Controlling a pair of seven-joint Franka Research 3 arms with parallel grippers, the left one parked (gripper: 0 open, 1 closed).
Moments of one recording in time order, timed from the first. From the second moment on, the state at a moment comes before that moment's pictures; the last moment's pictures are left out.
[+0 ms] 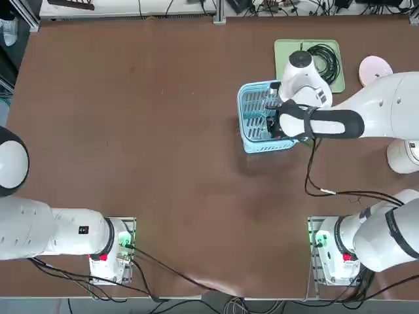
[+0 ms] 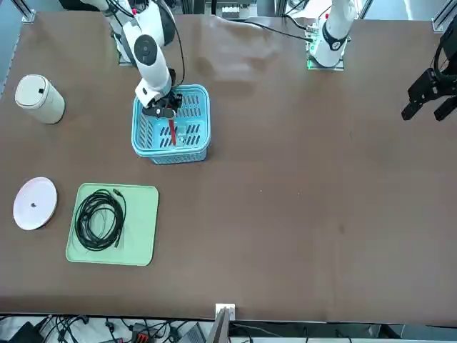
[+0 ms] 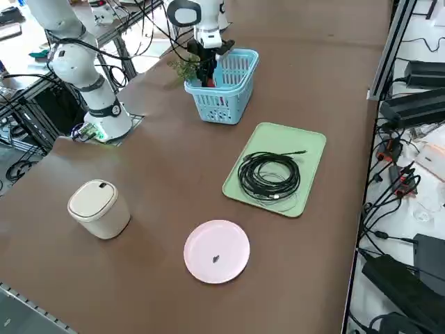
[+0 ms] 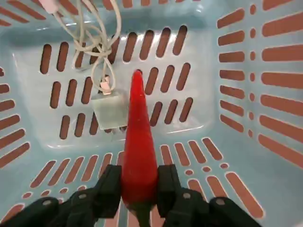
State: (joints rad) arm 0.54 -0.02 0.09 -2.45 0.03 2.29 0.66
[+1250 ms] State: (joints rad) arm 0.54 -0.18 0.05 -2.18 0.03 1.80 0.66
